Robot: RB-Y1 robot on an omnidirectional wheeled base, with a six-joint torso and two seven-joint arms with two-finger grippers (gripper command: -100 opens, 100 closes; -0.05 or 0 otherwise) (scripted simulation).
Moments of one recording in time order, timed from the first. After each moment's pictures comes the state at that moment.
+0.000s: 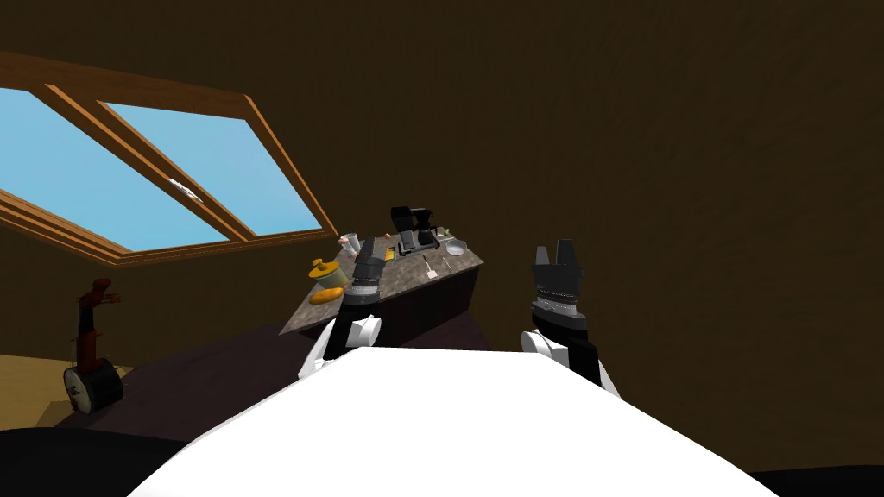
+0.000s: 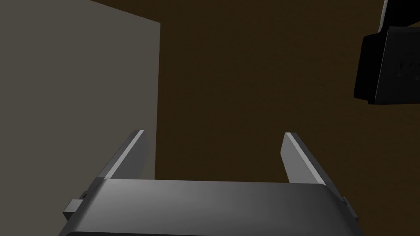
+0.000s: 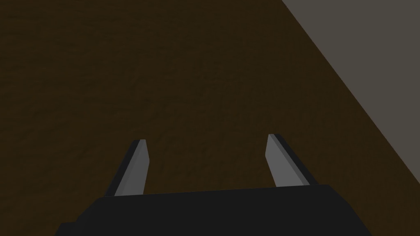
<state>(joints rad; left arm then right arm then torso) 0.38 0.16 -0.03 -2.21 -0.05 -0.46 -0.05 0.51 -0.03 -0.04 -2.32 -0.03 -0.56 0.14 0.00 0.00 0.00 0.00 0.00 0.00</state>
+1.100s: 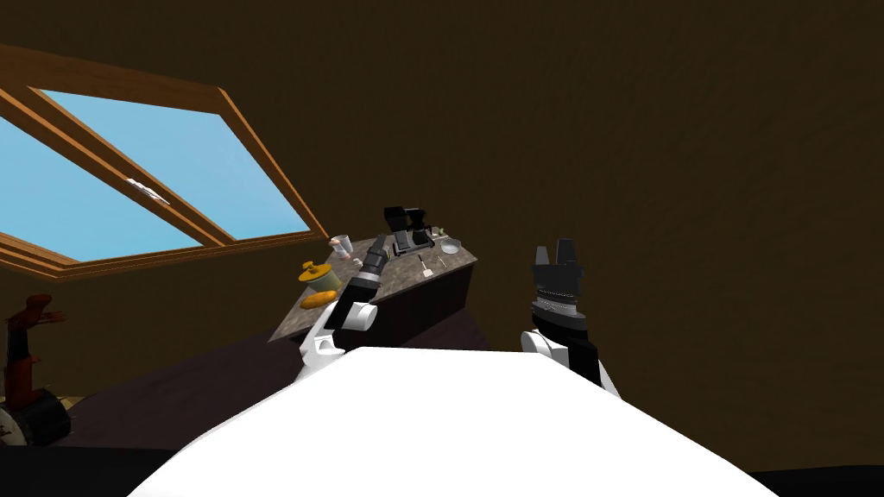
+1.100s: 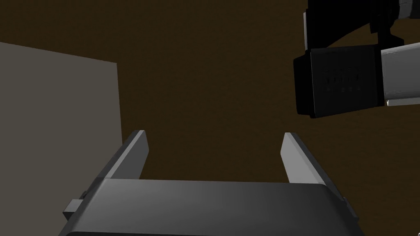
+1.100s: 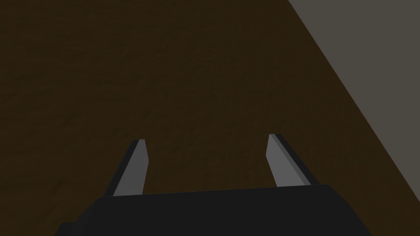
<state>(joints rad) 0.23 0.30 0.01 -2.14 0.07 -0.16 -0.15 0.51 -0.03 -0.04 -2.32 -0.03 -0.56 0.14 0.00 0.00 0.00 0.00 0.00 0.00</state>
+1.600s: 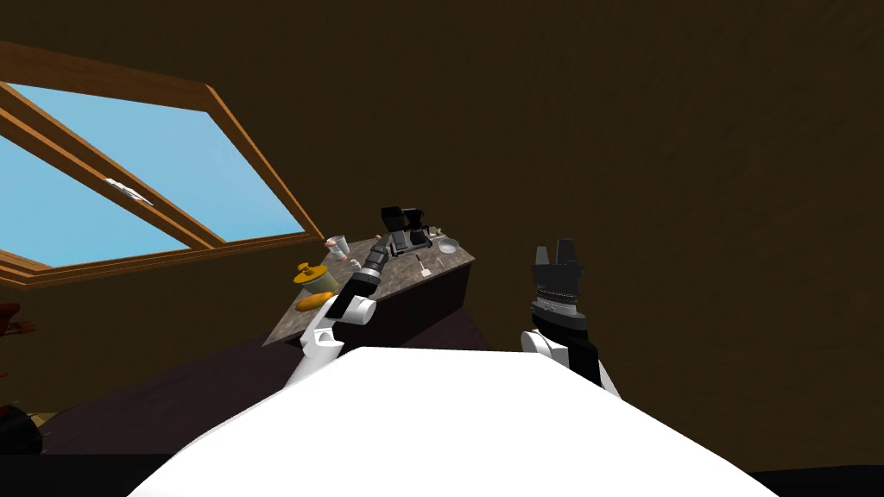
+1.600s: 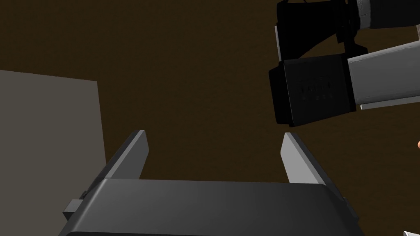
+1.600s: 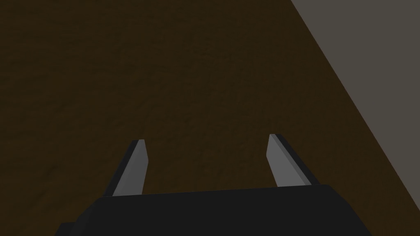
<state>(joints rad) 0.18 0.35 0.02 -2.11 0.11 -0.04 -0.19 0.51 -0.03 -0.04 -2.32 -0.03 -0.56 0.14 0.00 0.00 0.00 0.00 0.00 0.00</state>
